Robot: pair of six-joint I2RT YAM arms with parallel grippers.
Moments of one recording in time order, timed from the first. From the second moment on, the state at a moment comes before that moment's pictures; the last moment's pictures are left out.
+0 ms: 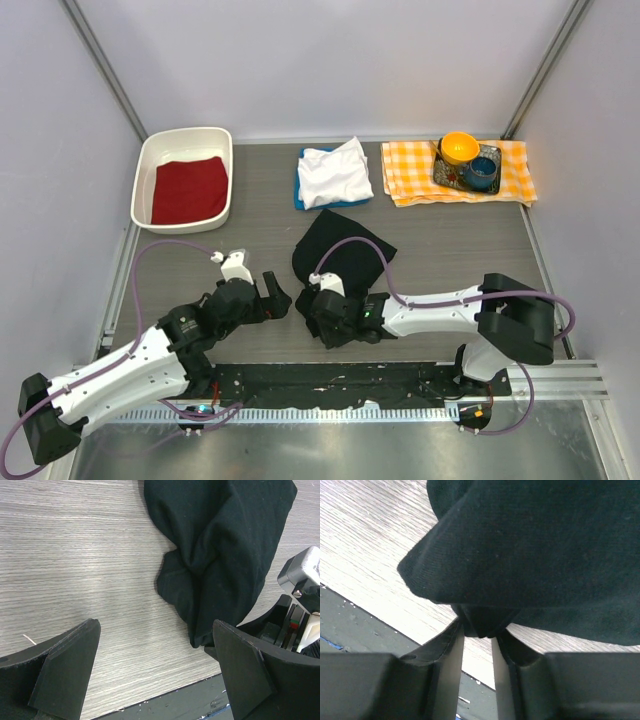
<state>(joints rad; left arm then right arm) -0.93 0.66 0.46 -0.49 -0.35 -0.90 1.26 1.54 0.79 -0.29 0.18 0.75</state>
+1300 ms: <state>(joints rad) -0.93 0.45 0.62 -0.62 -0.49 -0.88 1.12 1.16 1.52 -1.16 1.02 0.62</state>
